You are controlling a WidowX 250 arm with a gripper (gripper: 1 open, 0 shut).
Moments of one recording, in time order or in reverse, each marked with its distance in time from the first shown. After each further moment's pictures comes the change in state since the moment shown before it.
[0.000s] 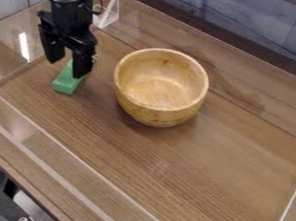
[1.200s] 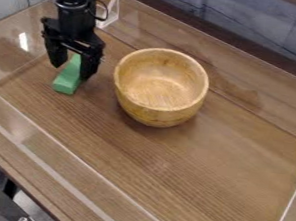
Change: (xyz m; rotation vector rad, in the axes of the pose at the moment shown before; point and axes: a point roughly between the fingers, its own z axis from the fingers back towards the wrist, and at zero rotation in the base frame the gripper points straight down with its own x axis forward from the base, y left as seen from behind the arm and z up) arm 0.011 0.001 -0.013 0.010 0.006 0.123
